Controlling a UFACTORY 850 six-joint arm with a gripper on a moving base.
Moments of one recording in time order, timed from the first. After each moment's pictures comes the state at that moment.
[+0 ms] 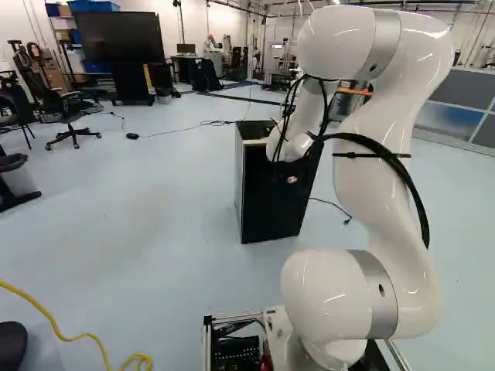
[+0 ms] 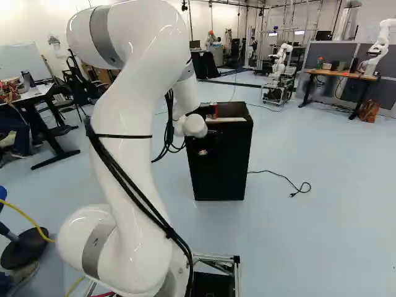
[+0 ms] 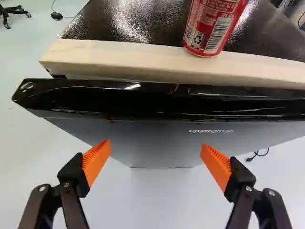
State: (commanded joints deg) arm -9.2 -29.9 -52.6 -15.4 27.3 3.6
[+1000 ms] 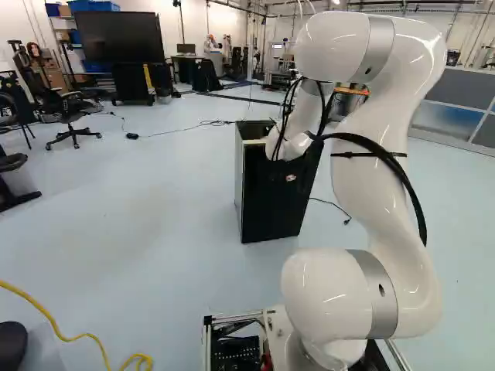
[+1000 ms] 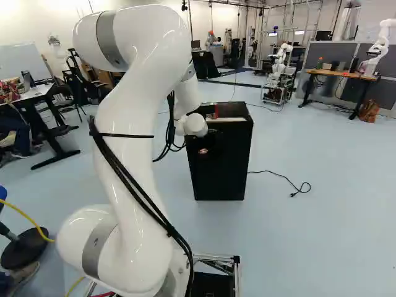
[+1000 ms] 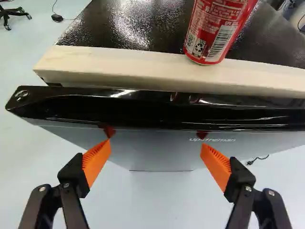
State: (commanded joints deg) arm -9.0 -31.6 -54.9 -15.4 27.3 3.6
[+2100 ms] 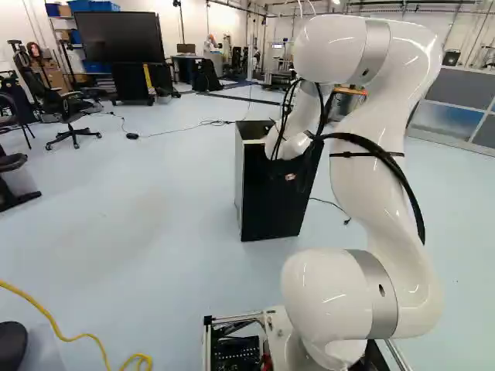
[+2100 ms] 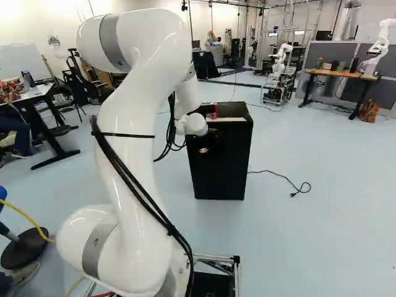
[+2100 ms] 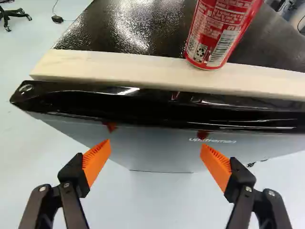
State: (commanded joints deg) arm -9.0 -31.7 -55.1 -15.4 27.3 3.6
